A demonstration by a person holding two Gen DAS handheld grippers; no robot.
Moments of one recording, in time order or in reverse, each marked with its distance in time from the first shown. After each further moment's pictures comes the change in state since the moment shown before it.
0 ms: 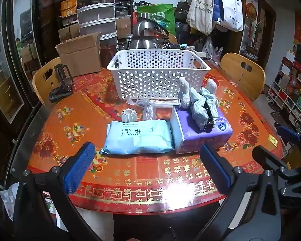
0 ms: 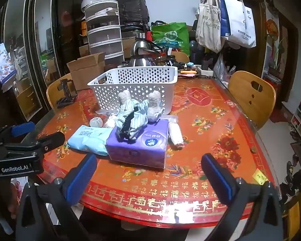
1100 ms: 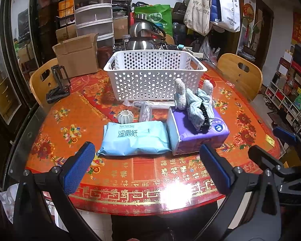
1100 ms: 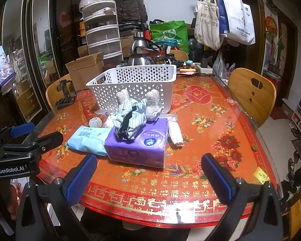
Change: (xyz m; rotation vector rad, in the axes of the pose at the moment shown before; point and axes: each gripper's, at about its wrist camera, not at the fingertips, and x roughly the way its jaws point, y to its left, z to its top) left arm -0.001 -0.003 0.001 0.009 -0.012 -0.017; right arm 0.004 -0.001 0.001 0.010 0.016 -0.002
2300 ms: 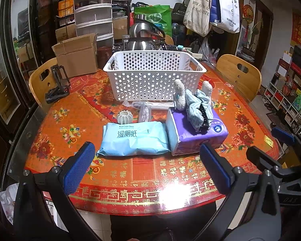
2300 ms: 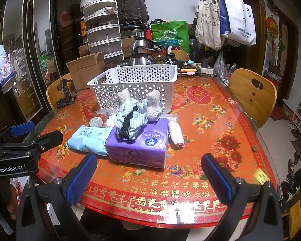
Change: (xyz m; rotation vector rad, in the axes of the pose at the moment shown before) left arm -0.001 0.001 0.002 -0.005 0.001 -0.010; right arm -0.001 -0.001 0.001 0.002 -0.001 0.003
